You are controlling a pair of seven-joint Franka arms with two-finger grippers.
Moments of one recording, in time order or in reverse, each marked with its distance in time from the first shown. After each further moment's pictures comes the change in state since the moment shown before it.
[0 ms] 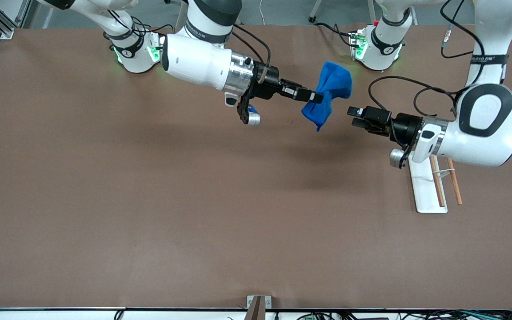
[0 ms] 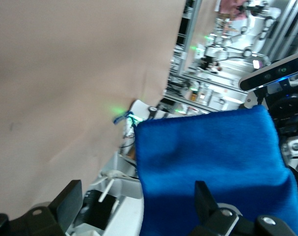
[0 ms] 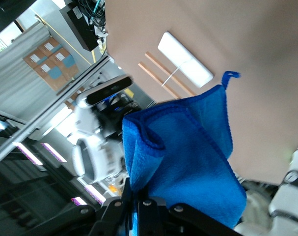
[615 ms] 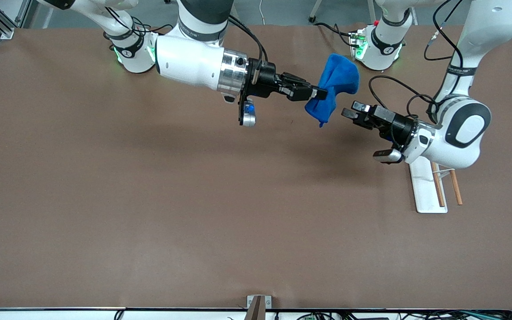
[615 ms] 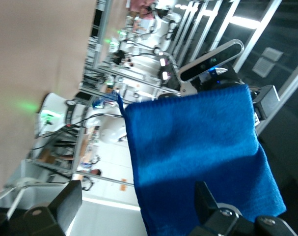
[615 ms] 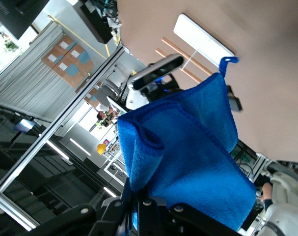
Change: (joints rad) left arm 0.035 0.013 -0.016 -0.203 -0.330 -0.137 0.104; right arm -0.004 0.002 0.011 0.041 0.104 0.018 -0.084
